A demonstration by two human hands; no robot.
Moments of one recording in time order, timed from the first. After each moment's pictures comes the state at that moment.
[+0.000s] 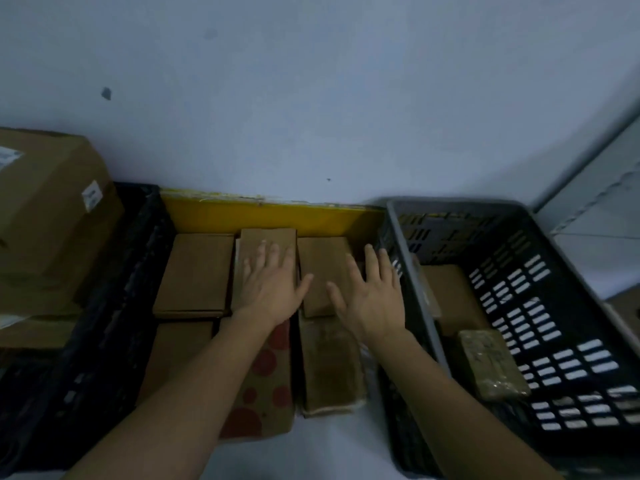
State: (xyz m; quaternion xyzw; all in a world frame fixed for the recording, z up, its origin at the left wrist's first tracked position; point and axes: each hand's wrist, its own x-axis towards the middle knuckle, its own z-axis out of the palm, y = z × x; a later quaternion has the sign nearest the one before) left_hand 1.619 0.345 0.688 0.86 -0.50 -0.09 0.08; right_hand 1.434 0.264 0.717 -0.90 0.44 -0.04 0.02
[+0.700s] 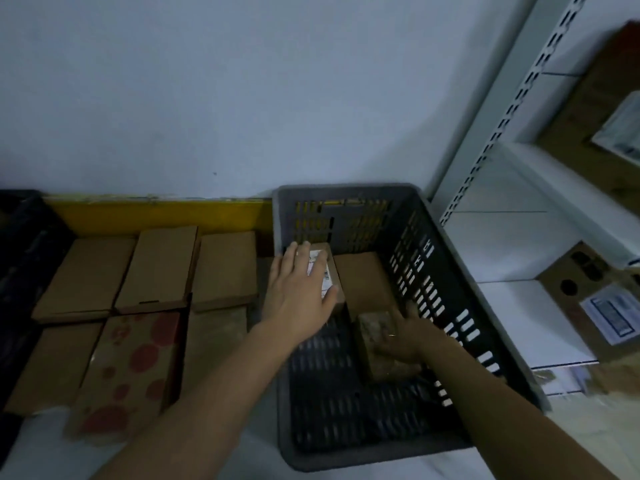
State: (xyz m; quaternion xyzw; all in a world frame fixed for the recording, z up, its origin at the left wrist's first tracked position) left_hand 1.366 0.249 0.734 0.79 -0.60 -0.03 0.12; right_hand 1.134 0.116 0.664 -0.80 0.52 0.27 0.16
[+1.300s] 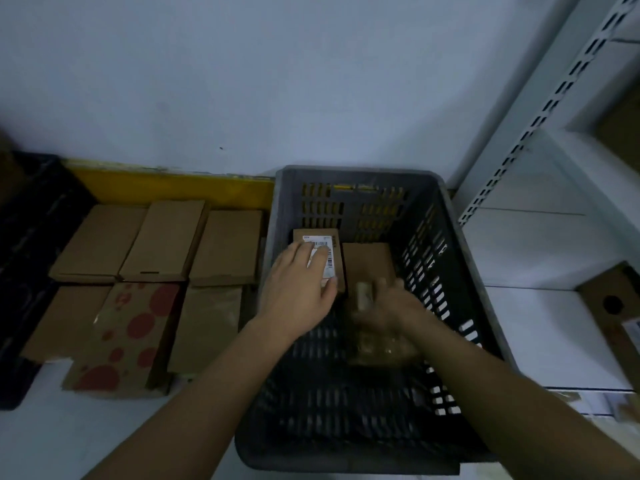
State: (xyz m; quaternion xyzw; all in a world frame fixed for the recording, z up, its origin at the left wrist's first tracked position) left_hand 1.340 0.237 0.730 0.81 -0.57 -0.03 0.16; right_hand 1.190 0.095 0.703 -0.81 0.50 0.24 0.20
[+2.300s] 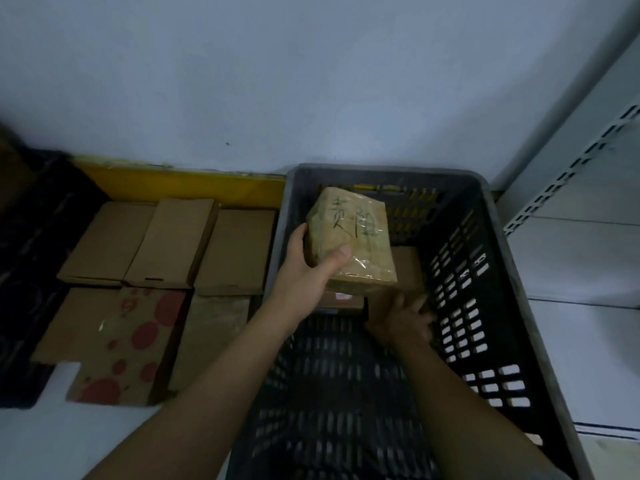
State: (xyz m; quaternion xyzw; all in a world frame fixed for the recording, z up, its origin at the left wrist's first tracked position) left_hand 1.370 0.196 0.730 0.68 -0.20 -0.41 0.57; right_hand 1.214 0.047 0.559 -0.74 0.60 0.24 0.20
